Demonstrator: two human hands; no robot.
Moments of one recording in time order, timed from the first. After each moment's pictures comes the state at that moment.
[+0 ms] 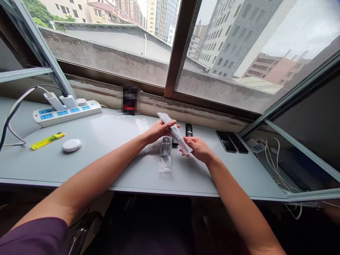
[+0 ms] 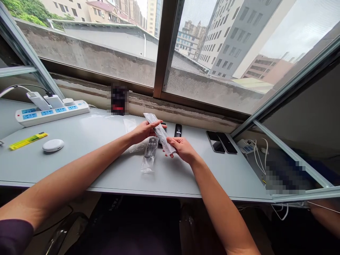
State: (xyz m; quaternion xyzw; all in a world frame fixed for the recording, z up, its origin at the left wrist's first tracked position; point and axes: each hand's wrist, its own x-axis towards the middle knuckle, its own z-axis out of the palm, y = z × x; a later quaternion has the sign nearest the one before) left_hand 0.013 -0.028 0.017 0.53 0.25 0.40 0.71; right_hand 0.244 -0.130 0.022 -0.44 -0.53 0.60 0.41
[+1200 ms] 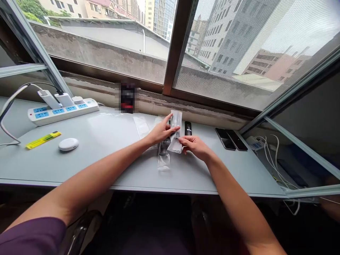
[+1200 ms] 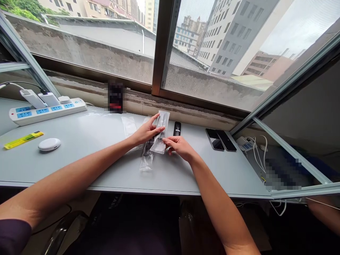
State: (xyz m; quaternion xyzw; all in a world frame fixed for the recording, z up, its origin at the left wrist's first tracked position) left_hand 0.023 -0.039 0.004 0.72 0.32 0.39 0.48; right_hand 0.246 -0.129 0.020 -0.45 -0.58 0.57 0.36
